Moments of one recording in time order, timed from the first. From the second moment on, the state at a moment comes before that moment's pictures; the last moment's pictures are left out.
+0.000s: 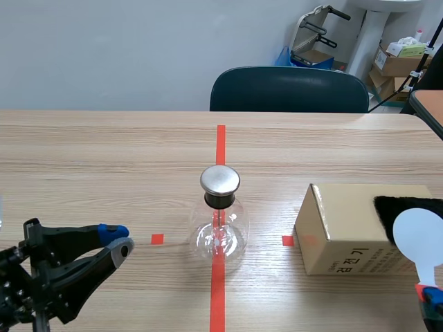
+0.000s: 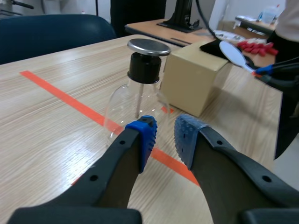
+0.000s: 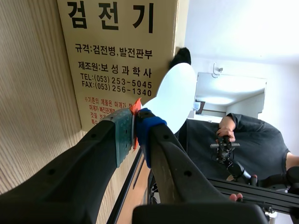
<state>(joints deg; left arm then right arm) 11.7 -48.4 40.5 79.3 -20.1 -24.6 -50.7 -42.3 7.6 19.9 76.4 -72.2 -39.0 36.6</state>
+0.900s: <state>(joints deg) 4.9 -40.6 40.5 79.3 -18.8 -13.3 -36.6 -42.7 7.6 19.9 77.9 -69.9 -39.0 36.5</state>
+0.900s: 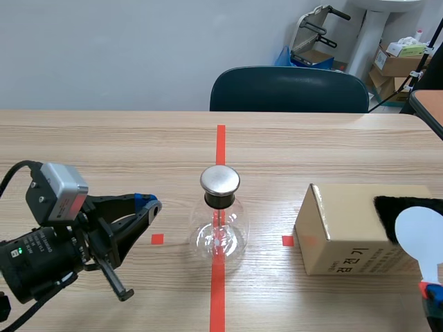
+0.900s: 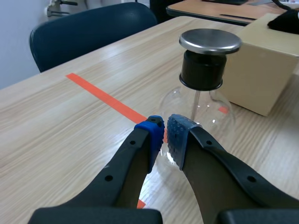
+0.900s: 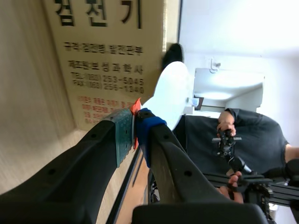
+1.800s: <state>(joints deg) -0.4 -32.5 40.5 62.3 -16.0 -13.0 -35.4 -43.3 12.4 9.9 108.2 -65.5 -32.4 18.6</state>
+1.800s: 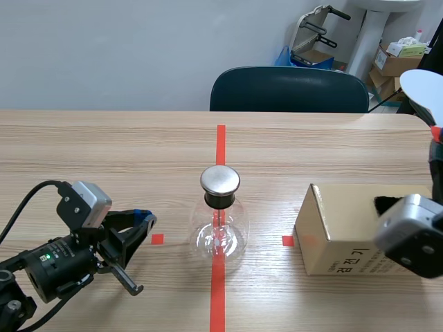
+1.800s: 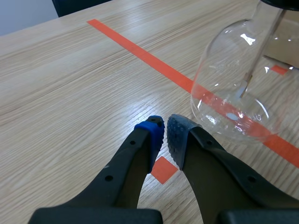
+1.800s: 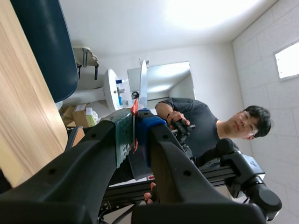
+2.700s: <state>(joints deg) -0.3 -30.5 43.2 61.9 -10.3 -14.0 -35.4 -29.9 12.9 -16.0 105.2 -83.1 -28.0 -3.6</state>
